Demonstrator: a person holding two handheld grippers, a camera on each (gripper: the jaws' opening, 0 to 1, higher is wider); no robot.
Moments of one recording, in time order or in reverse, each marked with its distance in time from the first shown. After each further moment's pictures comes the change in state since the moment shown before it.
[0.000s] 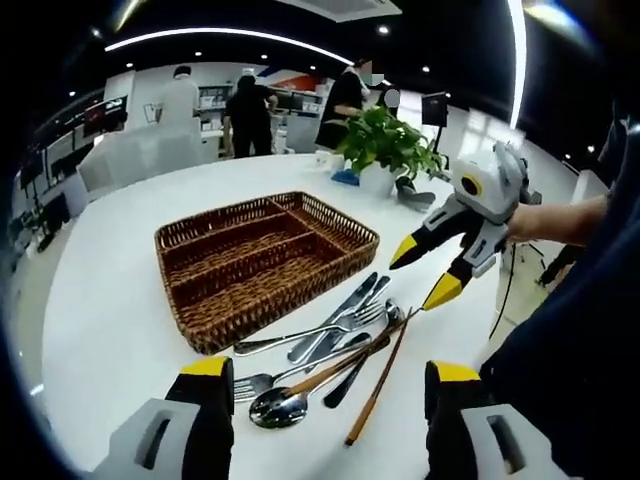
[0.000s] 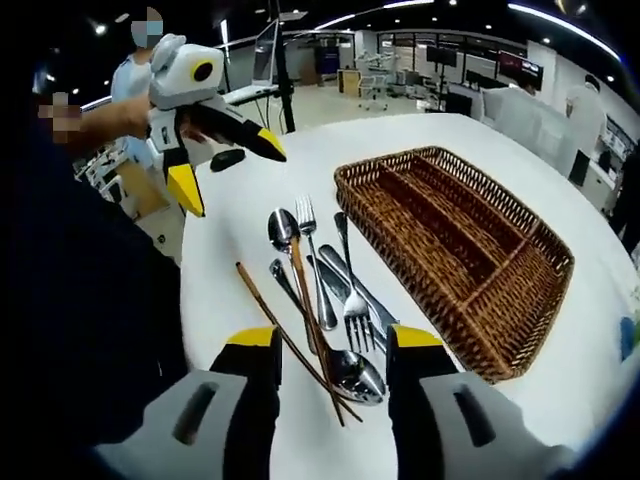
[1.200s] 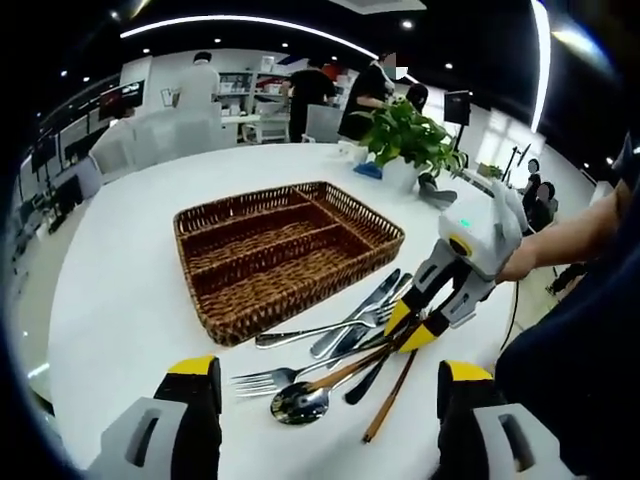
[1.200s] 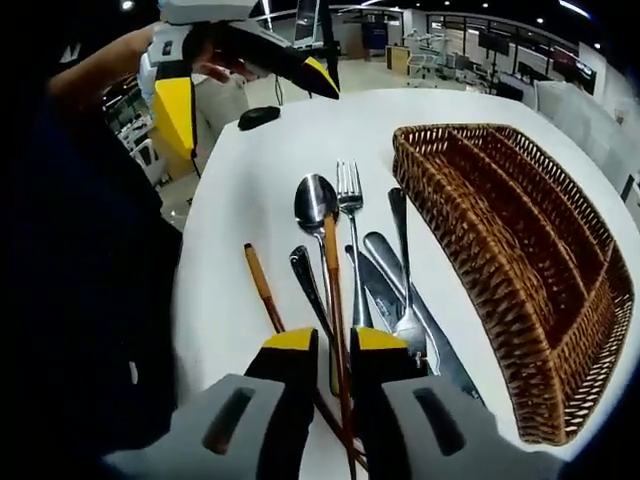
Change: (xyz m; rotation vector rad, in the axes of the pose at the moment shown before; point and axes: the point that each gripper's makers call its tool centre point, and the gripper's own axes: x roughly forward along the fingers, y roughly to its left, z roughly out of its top) left arm 0.002 0.023 -0.002 -0.050 0.054 0.054; right arm 0.075 0.026 -0.011 -0.090 0.108 0.155
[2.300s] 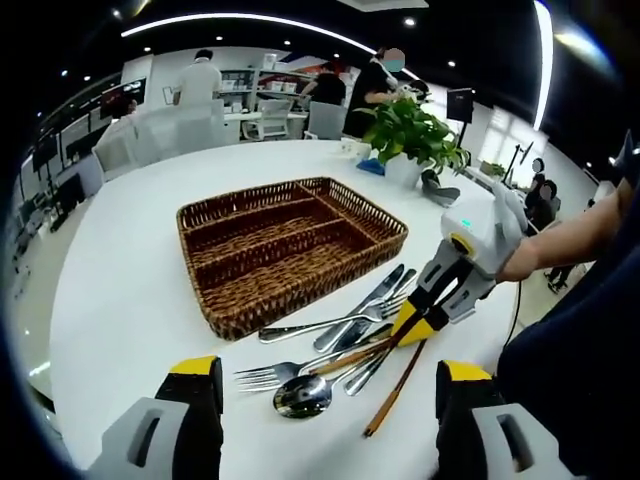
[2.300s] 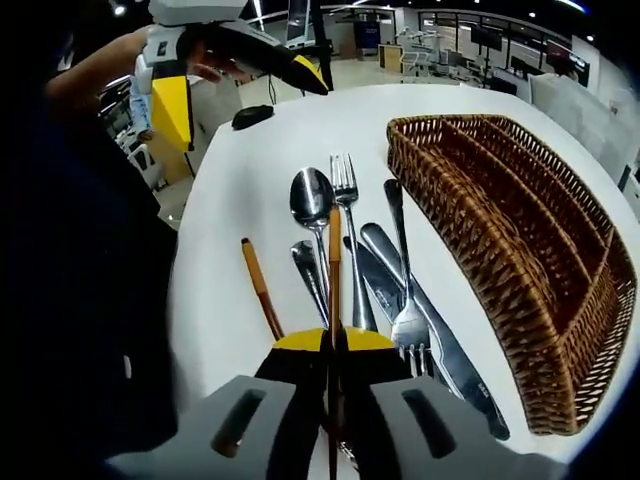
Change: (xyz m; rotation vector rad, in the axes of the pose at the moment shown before) left arm -0.001 0.003 -0.007 0.000 0.011 0.012; right arm 0.000 0.001 -0.006 0.023 -0.010 -0.011
